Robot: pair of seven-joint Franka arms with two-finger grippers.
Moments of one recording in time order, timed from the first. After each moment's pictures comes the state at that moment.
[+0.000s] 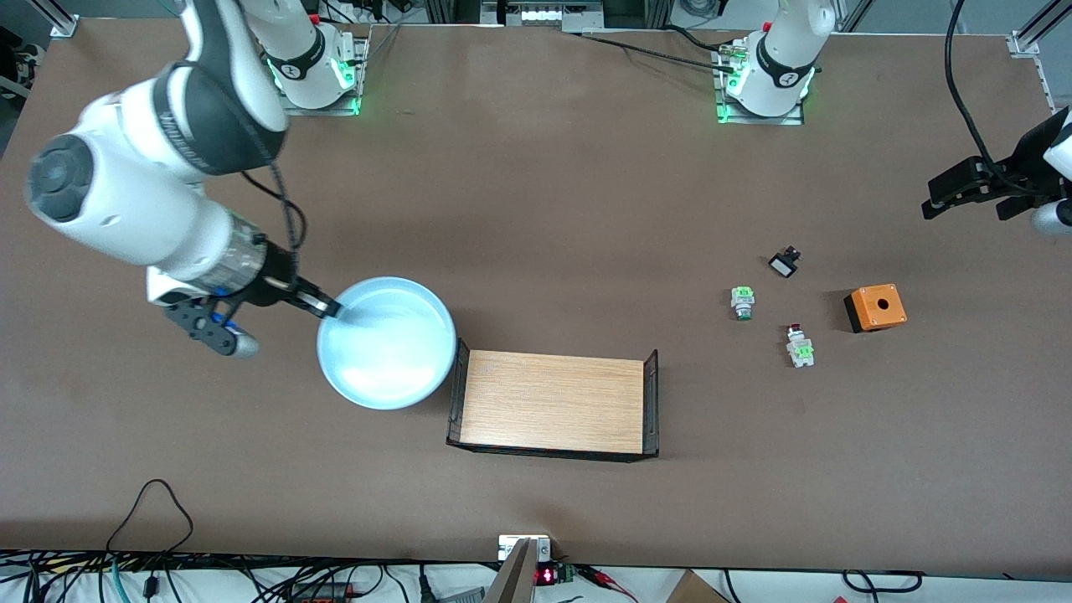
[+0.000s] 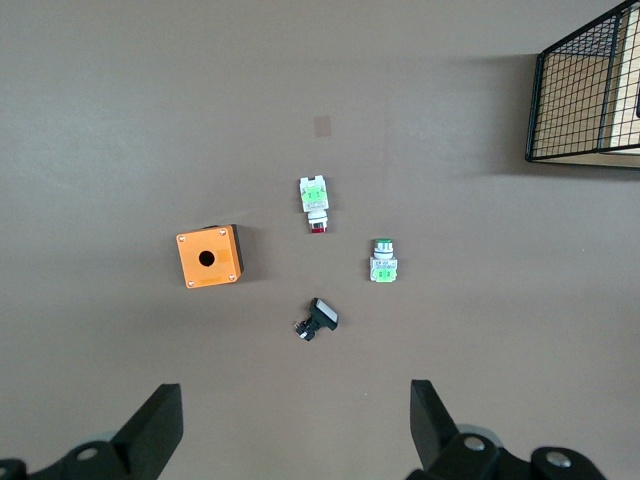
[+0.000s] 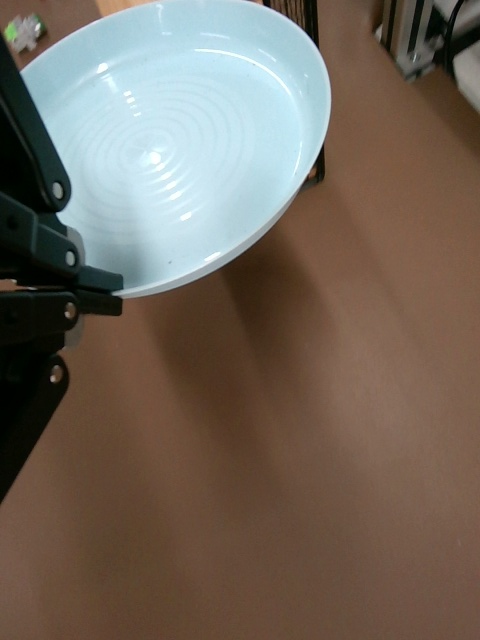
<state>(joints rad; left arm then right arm) 0.09 0.03 -0.06 -1.54 -0.03 1.54 0.01 0.41 0.34 -0.21 -1.48 0.32 1.83 0.61</state>
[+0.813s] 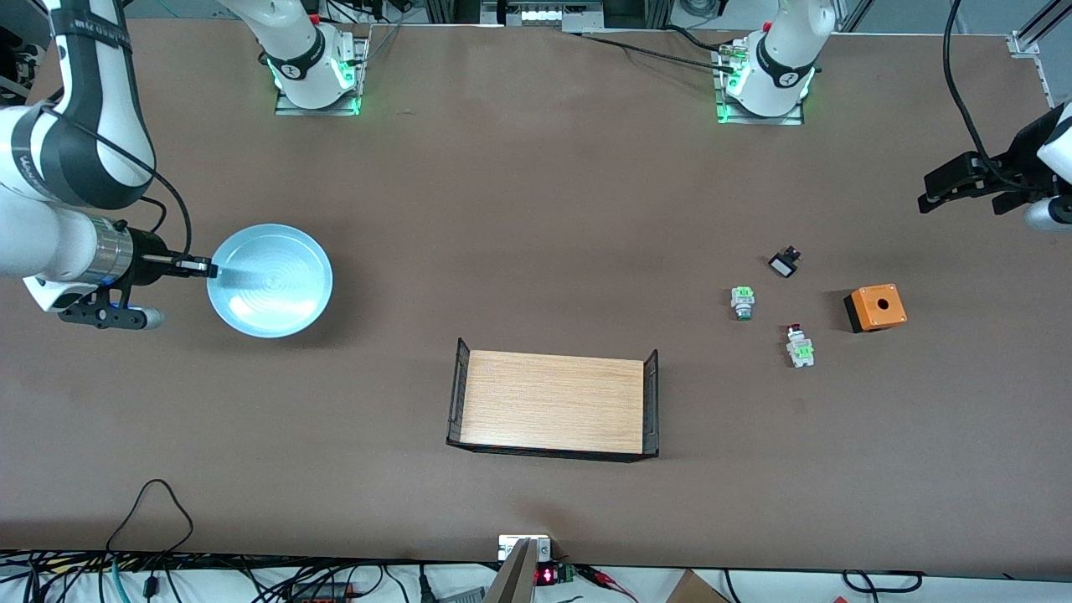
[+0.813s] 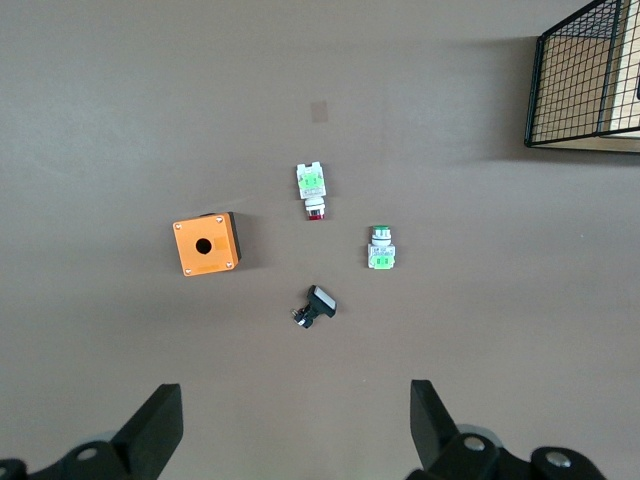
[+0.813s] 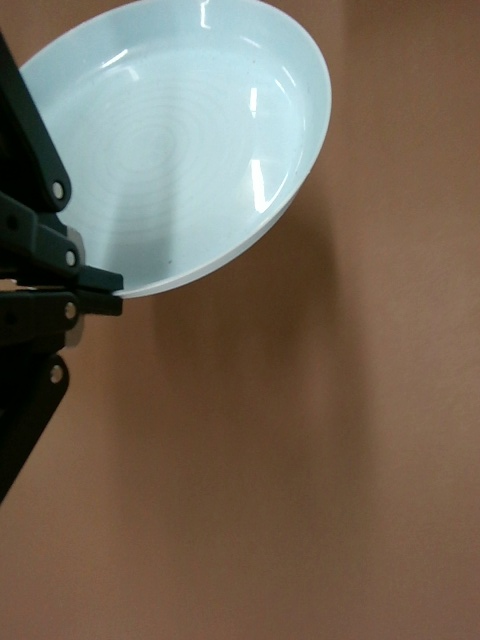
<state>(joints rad) 0.09 0.03 -0.07 -1.53 -0.03 1.51 0.01 0.15 0.27 -0.21 -1.75 0.12 1.74 -0.01</state>
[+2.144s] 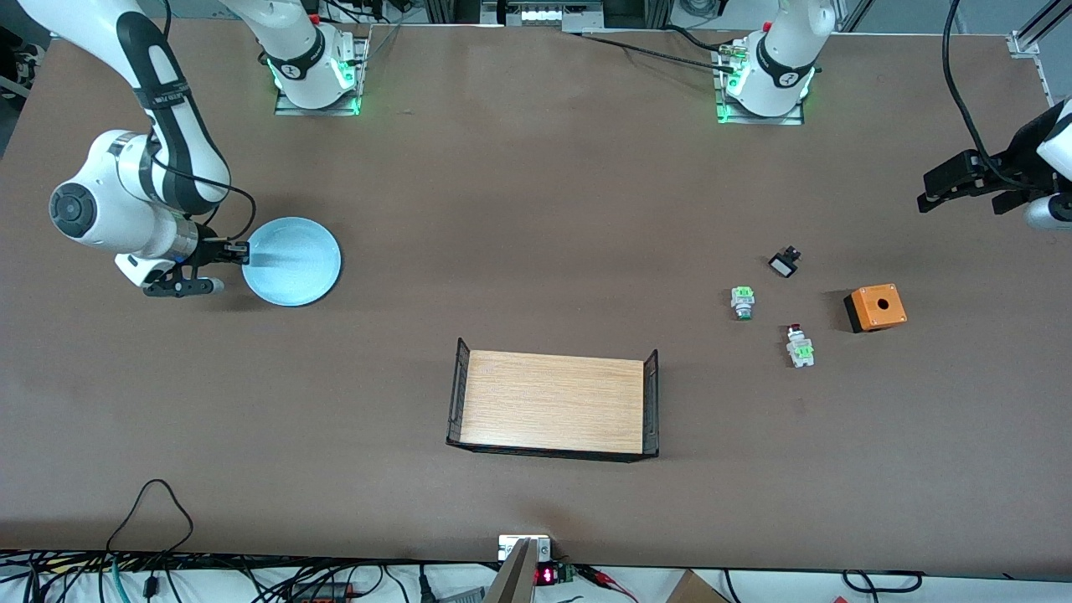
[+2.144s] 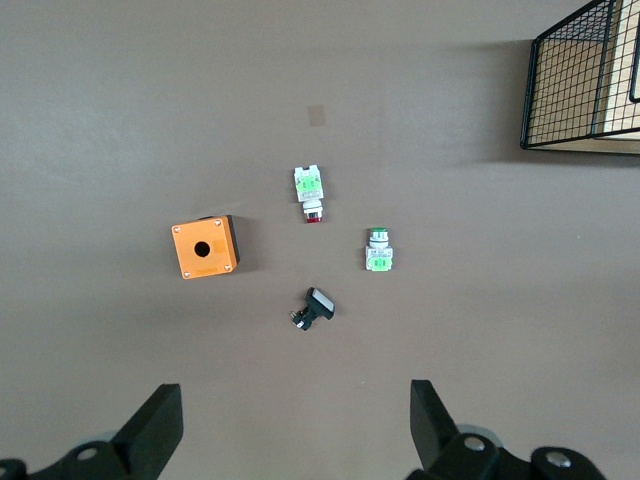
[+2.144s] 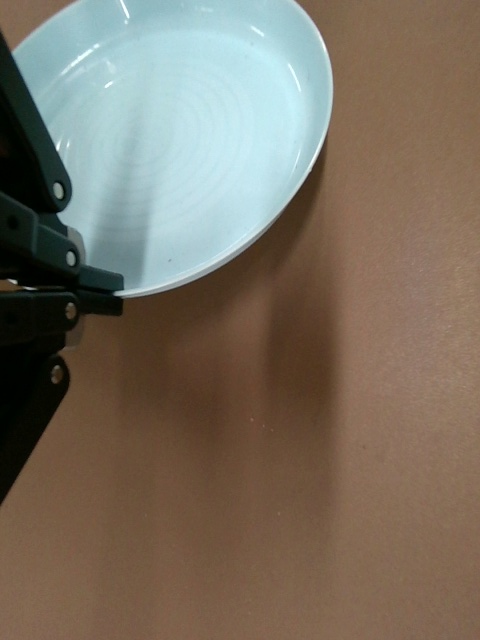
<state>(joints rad) 0.09 0.03 -0.07 -1.53 -0.03 1.51 0.01 0.07 0.27 -0.21 -2.28 0.11 2.33 -0.27</state>
